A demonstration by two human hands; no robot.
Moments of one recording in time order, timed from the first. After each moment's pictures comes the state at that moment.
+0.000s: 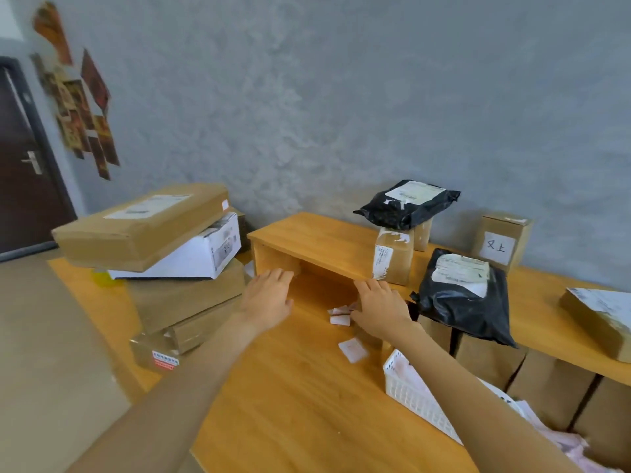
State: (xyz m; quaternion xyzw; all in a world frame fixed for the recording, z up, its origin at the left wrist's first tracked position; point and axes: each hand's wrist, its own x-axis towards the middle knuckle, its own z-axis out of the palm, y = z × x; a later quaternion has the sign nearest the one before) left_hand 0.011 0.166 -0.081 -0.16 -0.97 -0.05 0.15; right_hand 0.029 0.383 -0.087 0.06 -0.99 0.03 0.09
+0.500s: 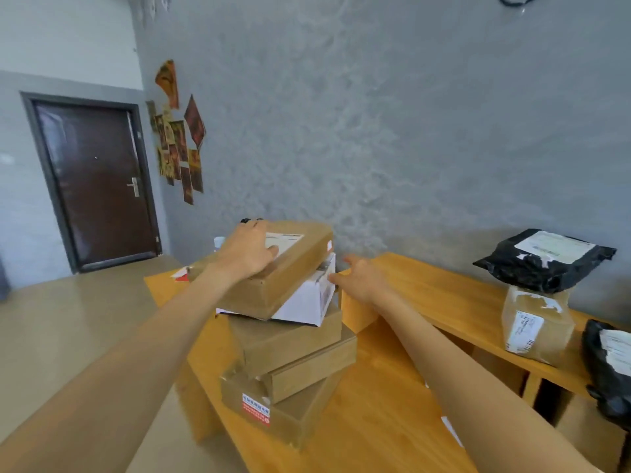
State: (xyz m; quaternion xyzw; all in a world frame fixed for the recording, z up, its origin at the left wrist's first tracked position) left_hand -0.048 -0.069 0.056 0.01 -0.97 -0.14 0.22; right_hand -0.073 0.147 0.014 0.14 -0.93 0.32 0.07
